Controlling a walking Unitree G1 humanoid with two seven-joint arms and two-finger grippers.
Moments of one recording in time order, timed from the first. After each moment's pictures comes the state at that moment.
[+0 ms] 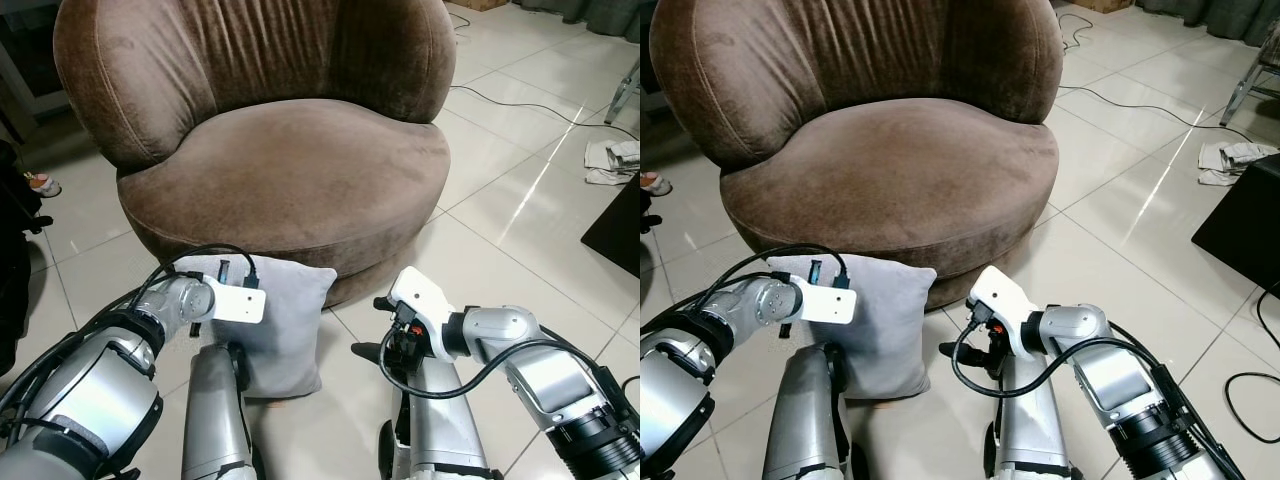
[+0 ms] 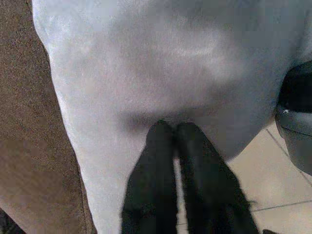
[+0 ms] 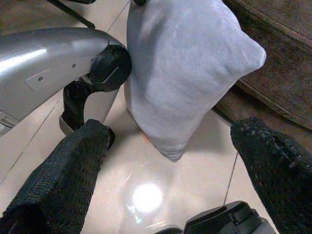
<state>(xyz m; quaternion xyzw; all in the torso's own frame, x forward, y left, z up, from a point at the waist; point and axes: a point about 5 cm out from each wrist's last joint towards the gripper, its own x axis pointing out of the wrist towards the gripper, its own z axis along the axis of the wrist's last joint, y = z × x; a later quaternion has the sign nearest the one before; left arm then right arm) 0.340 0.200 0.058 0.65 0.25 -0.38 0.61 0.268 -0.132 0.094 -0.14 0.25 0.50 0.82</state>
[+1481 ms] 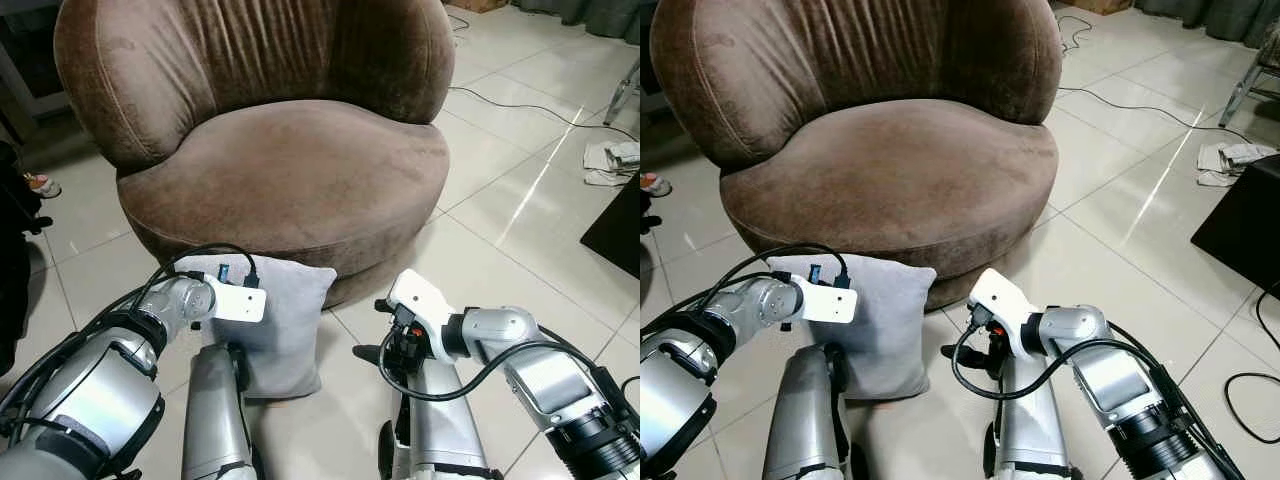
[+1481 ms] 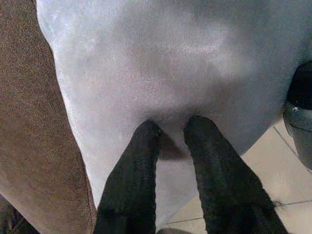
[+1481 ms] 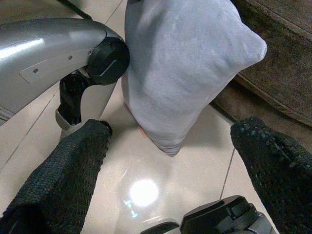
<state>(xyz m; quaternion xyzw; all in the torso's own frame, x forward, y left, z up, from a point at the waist) 0.341 0.199 0.058 0.66 0.24 -0.37 0.61 0.268 -0.133 0.092 -0.15 0.26 0.49 0.82</state>
